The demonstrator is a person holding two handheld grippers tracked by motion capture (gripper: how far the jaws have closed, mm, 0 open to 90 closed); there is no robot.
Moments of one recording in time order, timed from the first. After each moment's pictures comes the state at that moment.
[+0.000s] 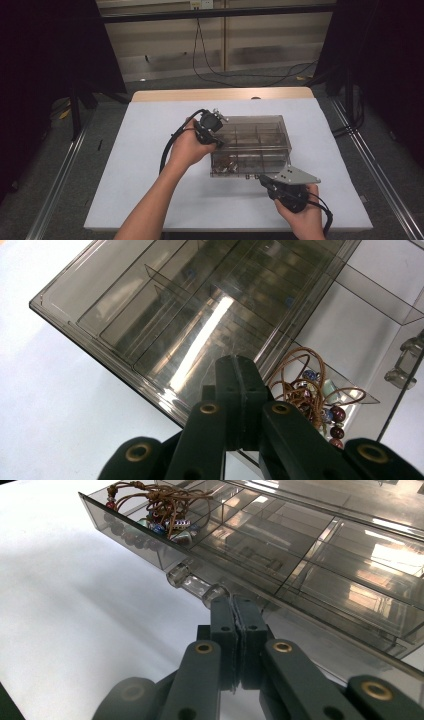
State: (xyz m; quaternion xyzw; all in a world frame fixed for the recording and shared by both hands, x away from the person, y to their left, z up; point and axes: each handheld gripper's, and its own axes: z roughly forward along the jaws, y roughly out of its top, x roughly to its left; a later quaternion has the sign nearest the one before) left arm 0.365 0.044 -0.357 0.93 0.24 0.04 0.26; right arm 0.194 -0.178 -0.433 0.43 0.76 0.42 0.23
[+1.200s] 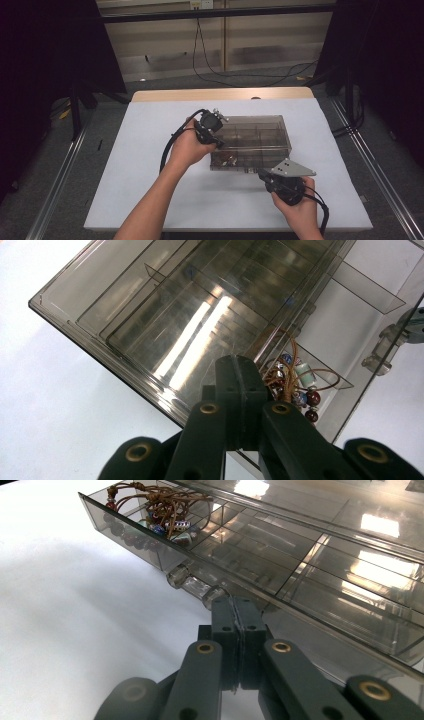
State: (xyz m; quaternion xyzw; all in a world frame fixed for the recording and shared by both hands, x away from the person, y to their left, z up) left arm 0.365 0.044 -0.357 0.93 0.24 0.04 0.26; right arm 0.209 -0.174 -0.431 0.45 0.76 0.41 0.24
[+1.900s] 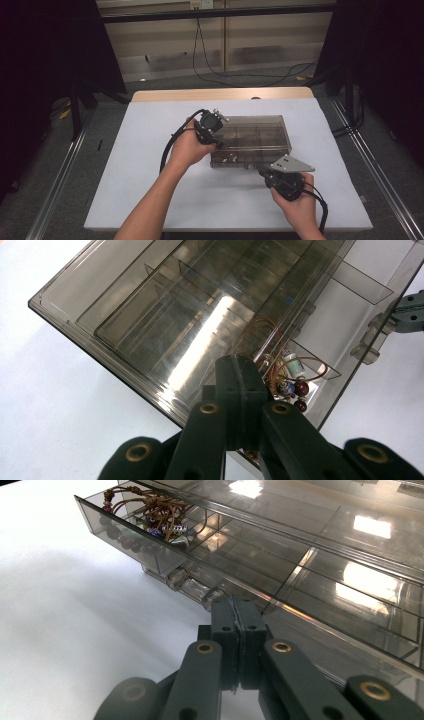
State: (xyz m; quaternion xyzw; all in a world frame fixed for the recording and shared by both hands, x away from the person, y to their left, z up) left arm 0.364 0.044 -0.357 0.93 0.25 0.04 0.26; right arm 0.218 -0.174 -0.428 0.45 0.75 0.41 0.25
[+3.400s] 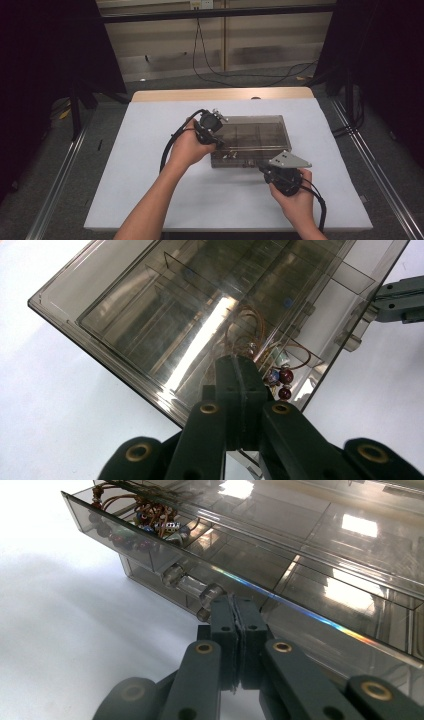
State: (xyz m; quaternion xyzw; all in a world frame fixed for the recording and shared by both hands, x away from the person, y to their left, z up) left arm 0.365 0.045 -0.358 0.93 0.25 0.04 0.26; right arm 0.229 -0.174 -0.430 0.46 0.75 0.40 0.26
